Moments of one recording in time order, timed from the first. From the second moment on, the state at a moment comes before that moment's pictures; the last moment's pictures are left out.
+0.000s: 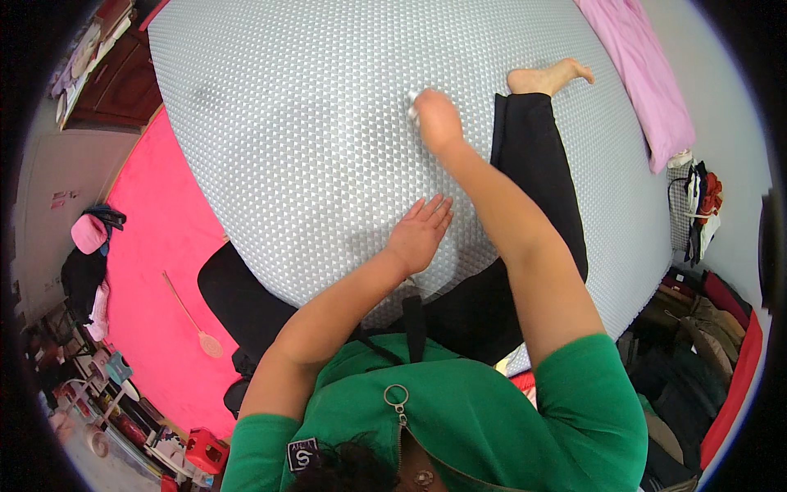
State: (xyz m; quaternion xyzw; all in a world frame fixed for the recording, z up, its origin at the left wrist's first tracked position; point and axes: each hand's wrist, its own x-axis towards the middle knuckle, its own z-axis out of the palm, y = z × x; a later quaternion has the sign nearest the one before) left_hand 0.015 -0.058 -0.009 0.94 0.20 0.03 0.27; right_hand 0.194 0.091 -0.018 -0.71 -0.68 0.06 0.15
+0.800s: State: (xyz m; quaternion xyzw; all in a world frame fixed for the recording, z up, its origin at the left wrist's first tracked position) left_hand 0.011 -0.058 -0.012 0.93 0.21 0.11 0.27; right_hand 0.224 0.093 0.004 -0.72 -0.68 0.07 0.12
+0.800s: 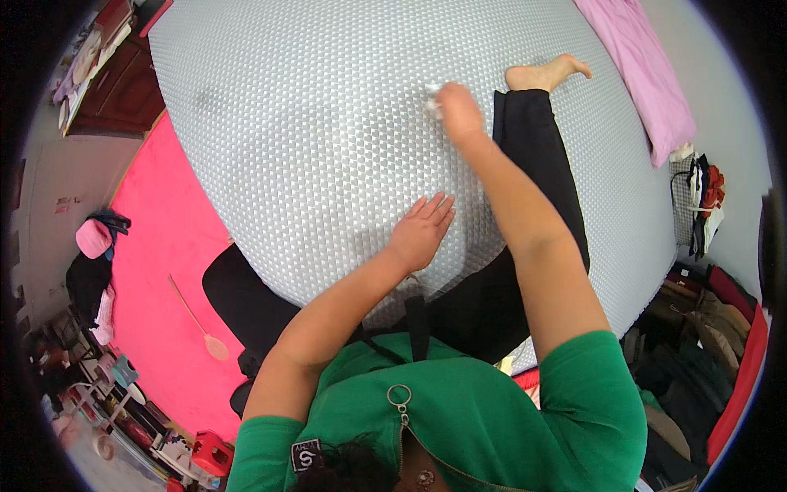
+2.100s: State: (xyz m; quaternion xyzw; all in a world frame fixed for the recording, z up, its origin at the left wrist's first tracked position) left_hand -0.004 0.065 0.001 0.73 0.60 0.07 0.31; right_hand 0.256 0.050 -0.004 -0.76 -0.24 0.40 0.46
